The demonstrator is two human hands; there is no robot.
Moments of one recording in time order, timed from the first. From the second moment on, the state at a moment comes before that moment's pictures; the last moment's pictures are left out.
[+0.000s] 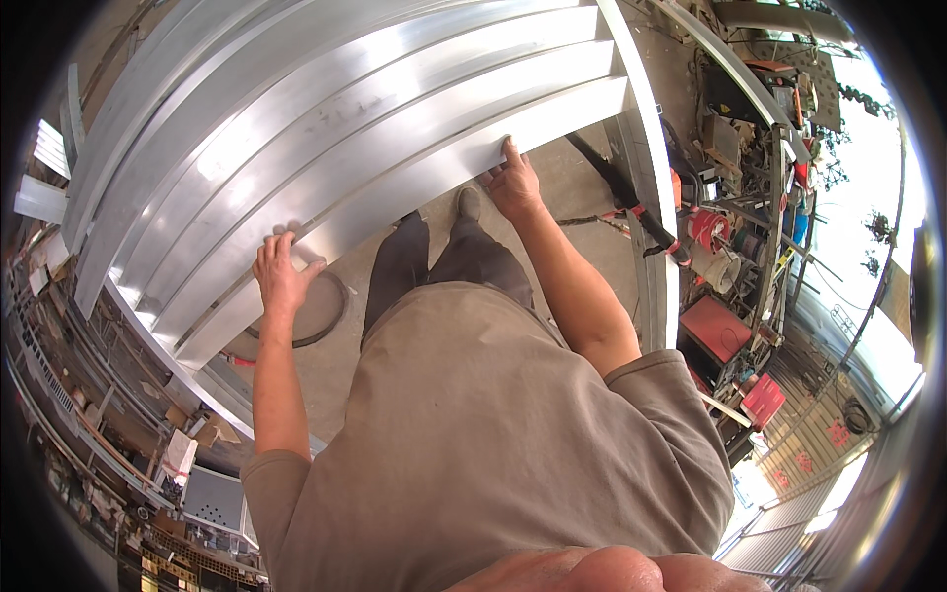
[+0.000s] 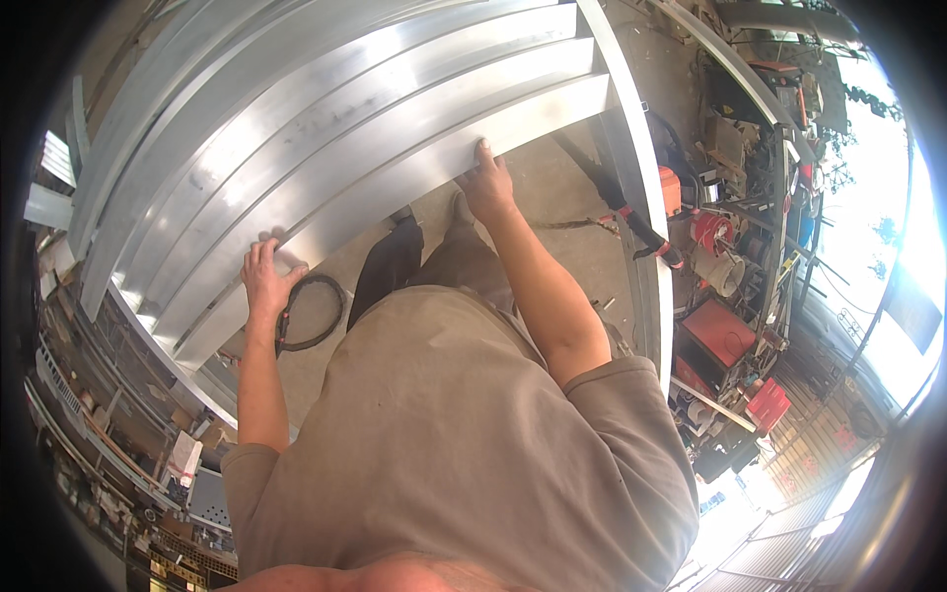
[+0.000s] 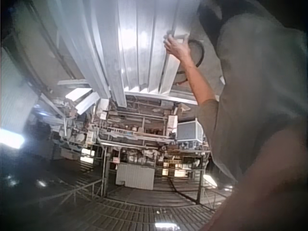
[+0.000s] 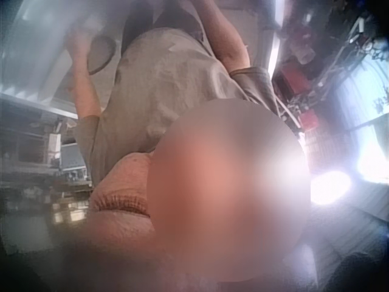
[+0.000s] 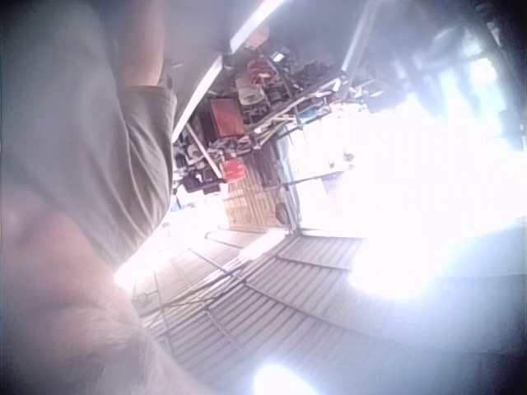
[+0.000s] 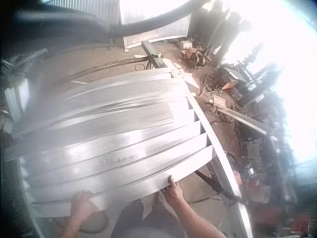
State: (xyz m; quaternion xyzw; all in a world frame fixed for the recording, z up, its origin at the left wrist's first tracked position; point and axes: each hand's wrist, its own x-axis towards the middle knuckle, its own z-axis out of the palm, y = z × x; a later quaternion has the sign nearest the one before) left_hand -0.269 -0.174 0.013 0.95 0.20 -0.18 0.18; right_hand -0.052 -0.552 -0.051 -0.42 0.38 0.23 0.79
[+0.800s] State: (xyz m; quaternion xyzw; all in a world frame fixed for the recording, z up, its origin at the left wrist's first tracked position) left_hand -0.271 -0.181 0.010 0.94 0.22 -0.17 0.18; right_hand -0.067 -0.587 -0.009 -0.60 0.32 0.30 0.67
